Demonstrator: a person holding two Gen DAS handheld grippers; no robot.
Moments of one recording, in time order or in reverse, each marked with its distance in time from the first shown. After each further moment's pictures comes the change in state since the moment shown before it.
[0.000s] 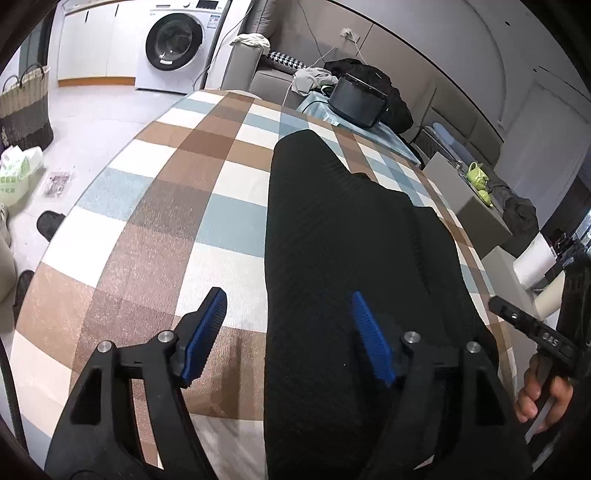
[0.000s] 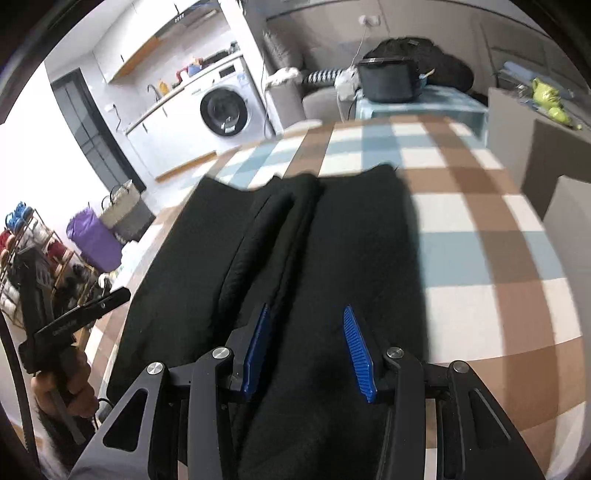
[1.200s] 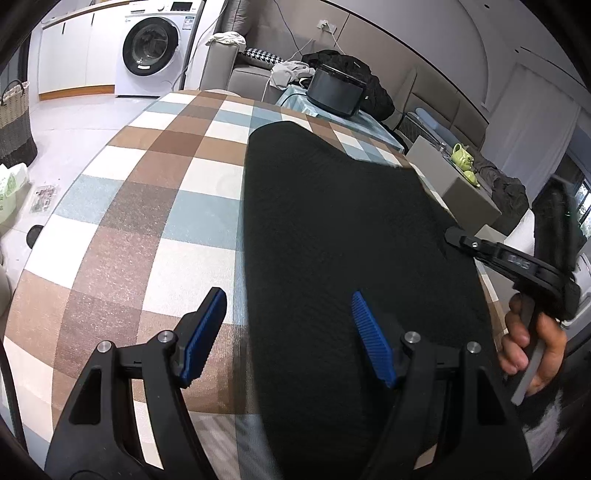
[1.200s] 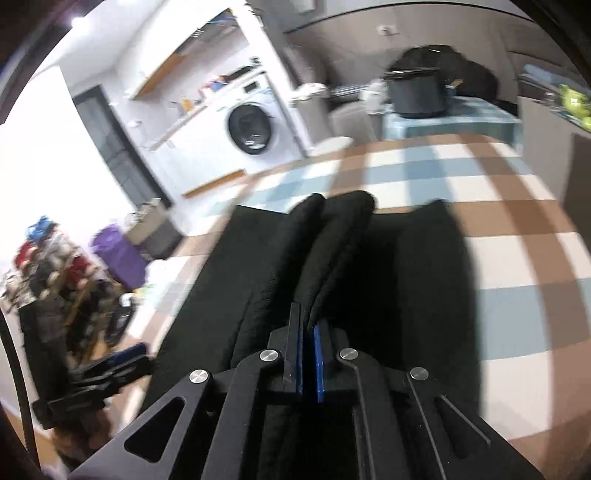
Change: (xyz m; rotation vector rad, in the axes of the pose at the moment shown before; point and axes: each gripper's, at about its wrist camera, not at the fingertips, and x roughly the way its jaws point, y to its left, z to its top) left arm -0.001 -0.029 -0.012 0.083 0.024 -0.032; right arm 0.050 0.012 0.054 0.004 -0.035 0.067
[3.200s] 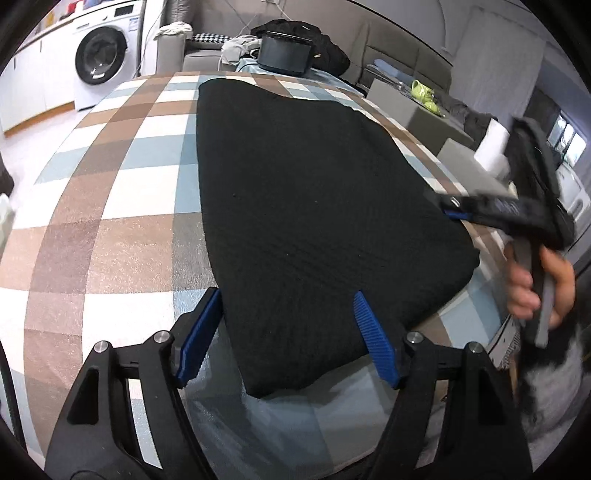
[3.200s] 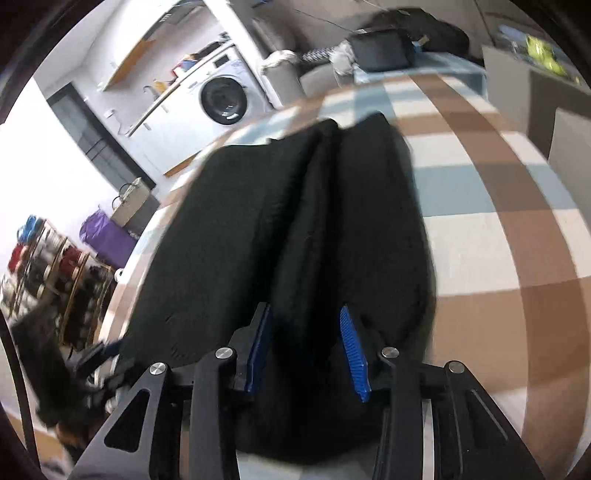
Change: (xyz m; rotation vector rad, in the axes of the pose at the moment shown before) left arm -0.026 -0.040 -0.084 0.212 0.110 -0.050; right arm 0.006 -0.043 -0.053 0.106 0.139 0.007
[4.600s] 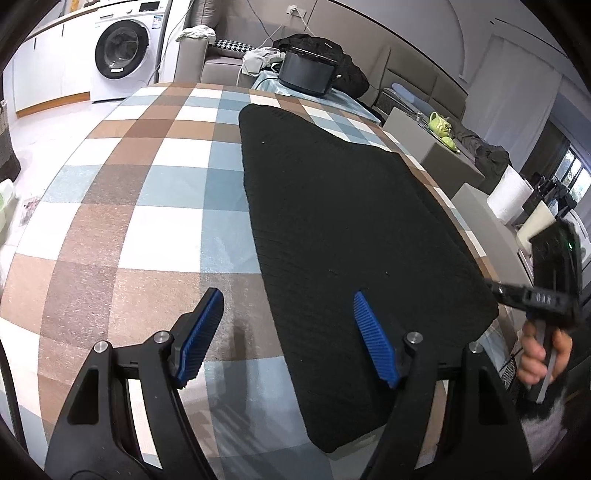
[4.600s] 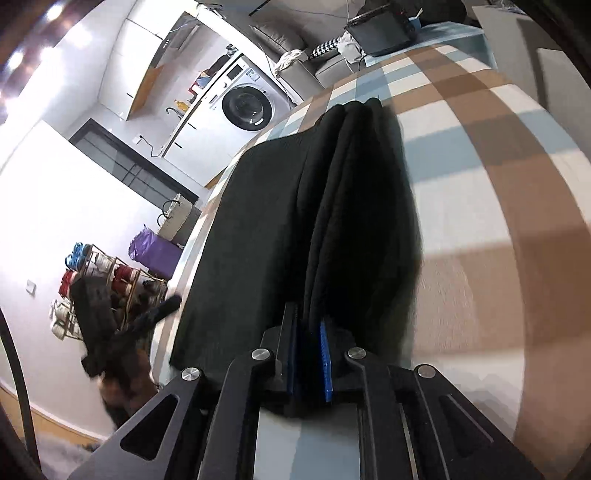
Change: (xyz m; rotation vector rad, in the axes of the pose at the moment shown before) left arm 0.009 0.029 0.046 -0.101 -0.056 0.004; right arm -0.044 -0.038 -0.036 0.083 0.002 0.194
